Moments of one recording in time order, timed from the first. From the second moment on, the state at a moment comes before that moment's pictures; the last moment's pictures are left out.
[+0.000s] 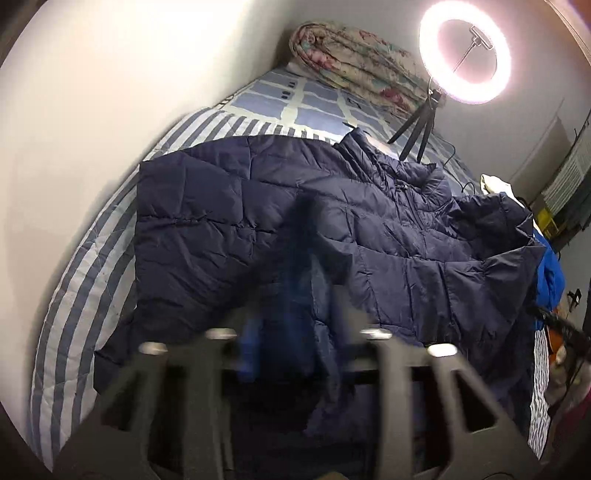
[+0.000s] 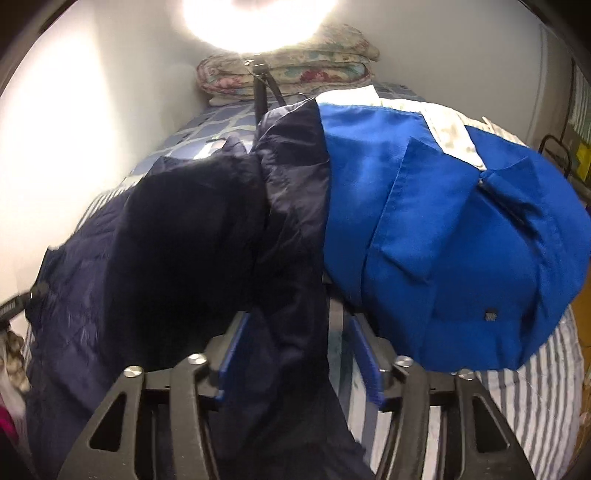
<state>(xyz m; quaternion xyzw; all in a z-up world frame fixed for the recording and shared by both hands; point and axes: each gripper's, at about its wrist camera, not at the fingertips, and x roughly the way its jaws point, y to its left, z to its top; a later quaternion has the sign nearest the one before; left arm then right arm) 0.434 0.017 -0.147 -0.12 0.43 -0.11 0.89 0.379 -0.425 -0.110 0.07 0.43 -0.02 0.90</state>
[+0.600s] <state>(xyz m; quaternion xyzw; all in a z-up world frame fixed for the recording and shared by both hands) 0.471 0.031 -0.128 -0.08 0.39 -0.08 0.91 0.411 -0.457 -0.088 0.09 0.38 -0.06 0.92</state>
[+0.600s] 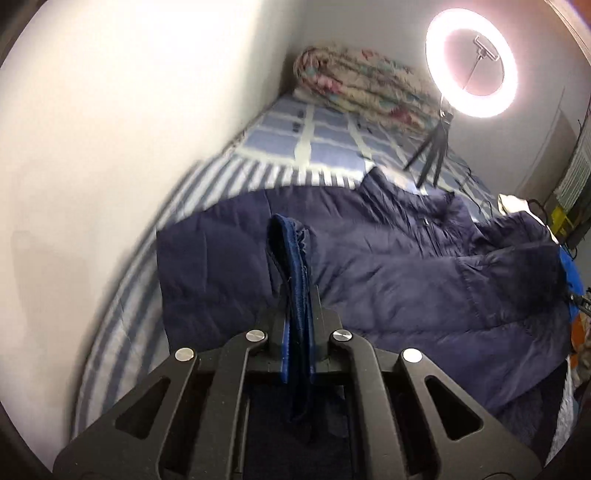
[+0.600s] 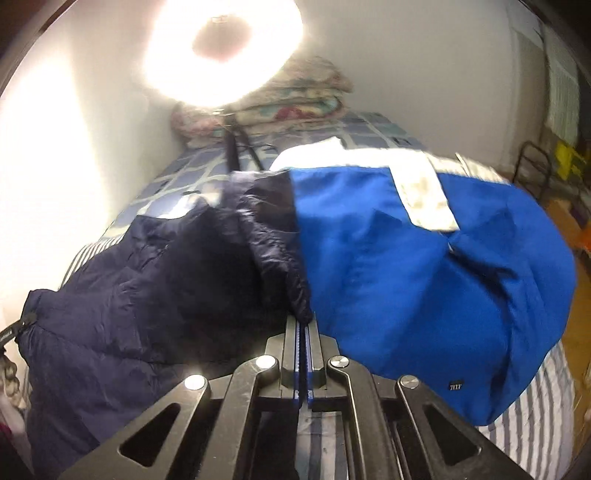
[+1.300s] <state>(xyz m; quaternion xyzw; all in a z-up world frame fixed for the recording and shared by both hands) 0.440 0.035 -0.099 0.01 0.40 -0.05 0.92 0.355 -0.465 -0.058 0.08 0.38 -0.07 0.92</state>
